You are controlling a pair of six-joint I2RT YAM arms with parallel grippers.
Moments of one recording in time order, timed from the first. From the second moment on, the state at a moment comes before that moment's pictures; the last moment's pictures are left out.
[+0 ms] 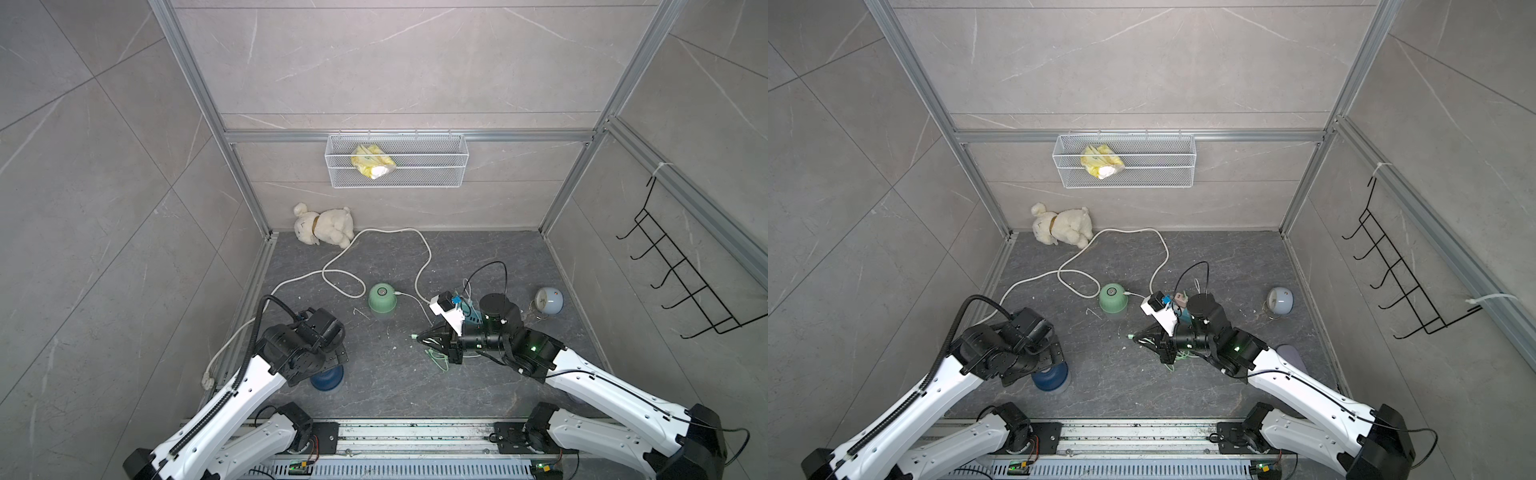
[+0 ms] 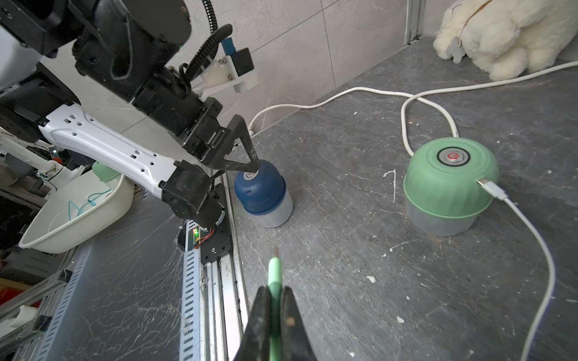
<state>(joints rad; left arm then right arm) -0.67 0.95 0.96 -1.39 -0.21 -1.07 0.78 1.01 0.75 -0.14 -0.59 0.14</state>
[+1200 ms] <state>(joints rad) -0.52 1.12 0.82 -1.25 -0.03 -1.27 0.78 0.99 0.74 -0.13 -0.62 0.14</state>
